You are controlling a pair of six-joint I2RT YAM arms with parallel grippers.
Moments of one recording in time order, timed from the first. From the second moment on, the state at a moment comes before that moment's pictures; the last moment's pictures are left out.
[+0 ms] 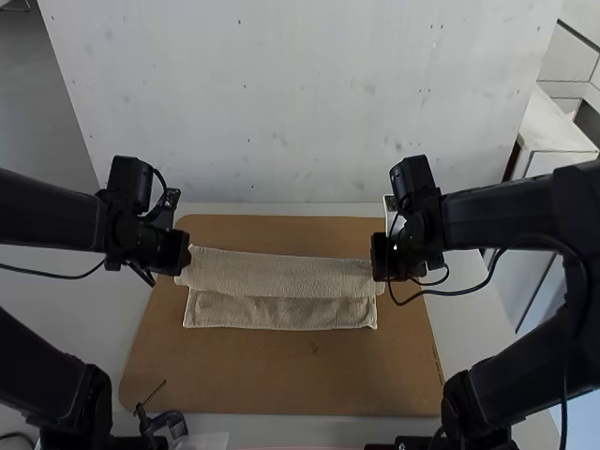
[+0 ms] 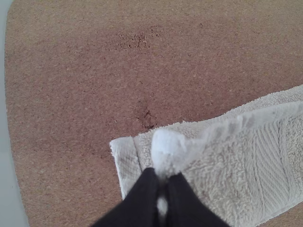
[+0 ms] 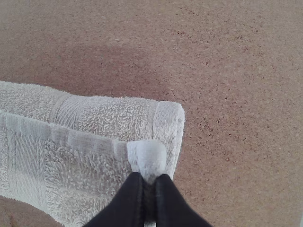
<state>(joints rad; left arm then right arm) -0.09 1.28 0.50 -0.10 0.20 0.10 0.31 1.27 0.55 -0.27 -0.03 0.15</state>
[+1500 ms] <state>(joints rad) -0.07 1.63 0.61 -0.02 0.21 0.10 0.32 1.61 0.61 -0.07 0.01 0.15</state>
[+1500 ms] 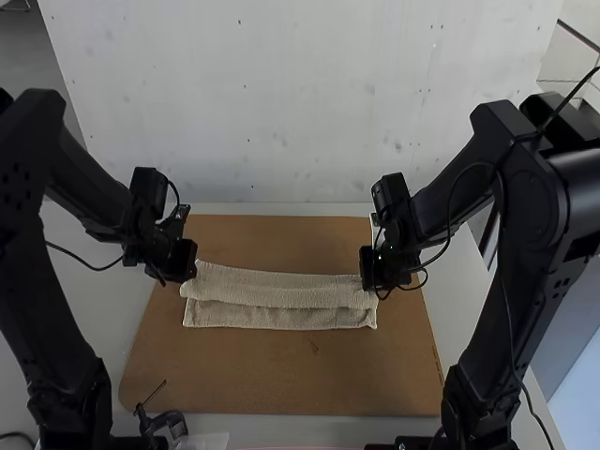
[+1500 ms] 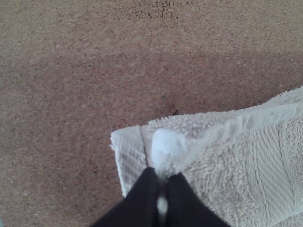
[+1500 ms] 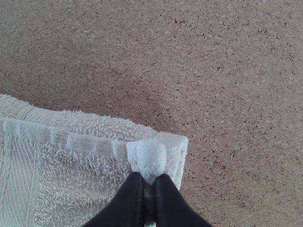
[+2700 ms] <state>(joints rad) -0.07 1.48 0.61 -0.02 0.21 0.13 0.27 1.62 0.66 -0.21 0.02 0.15</state>
